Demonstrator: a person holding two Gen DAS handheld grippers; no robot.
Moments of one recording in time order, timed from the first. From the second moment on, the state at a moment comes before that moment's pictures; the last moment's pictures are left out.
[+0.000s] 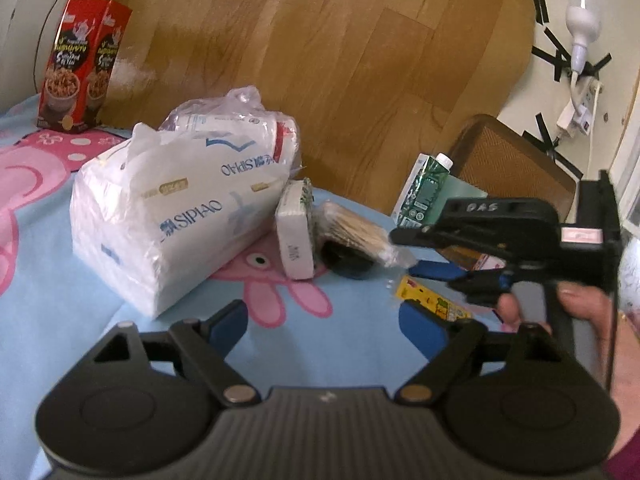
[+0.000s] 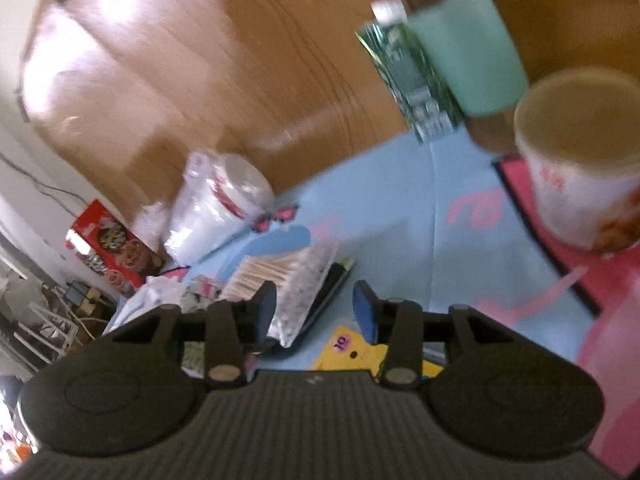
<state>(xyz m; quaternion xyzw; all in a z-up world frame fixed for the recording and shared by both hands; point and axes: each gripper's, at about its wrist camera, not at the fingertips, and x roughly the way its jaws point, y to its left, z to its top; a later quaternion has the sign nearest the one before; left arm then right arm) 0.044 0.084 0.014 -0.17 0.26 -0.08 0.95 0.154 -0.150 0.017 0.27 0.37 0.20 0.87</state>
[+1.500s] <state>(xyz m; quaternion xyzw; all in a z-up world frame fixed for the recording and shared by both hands) 0.047 0.057 0.008 -0.17 0.31 -0.27 0.90 -0.008 -0.188 0.010 0.05 0.29 0.32 0.90</state>
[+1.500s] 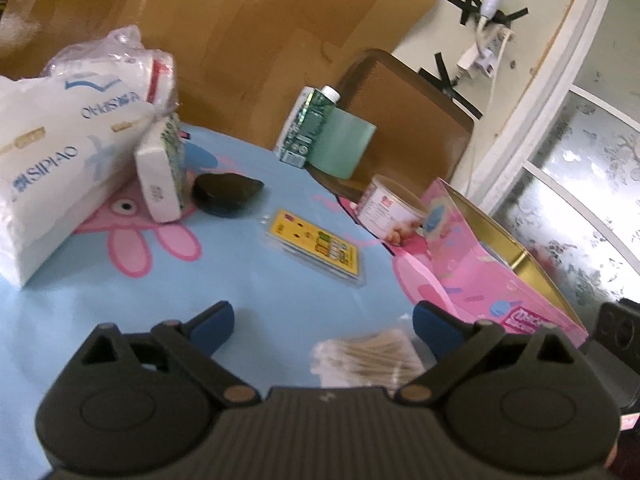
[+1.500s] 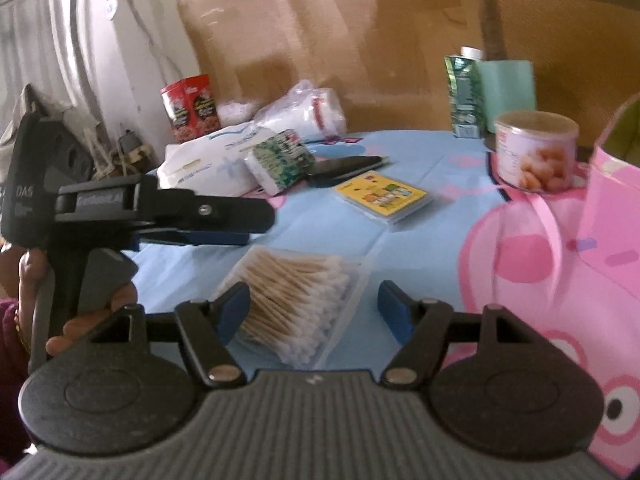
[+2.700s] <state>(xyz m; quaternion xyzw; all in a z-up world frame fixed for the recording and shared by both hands) 0.042 0.042 0.010 -0.12 0.32 -0.28 0.90 -0.011 -0.158 0.008 -0.02 0.29 0.36 0.89</state>
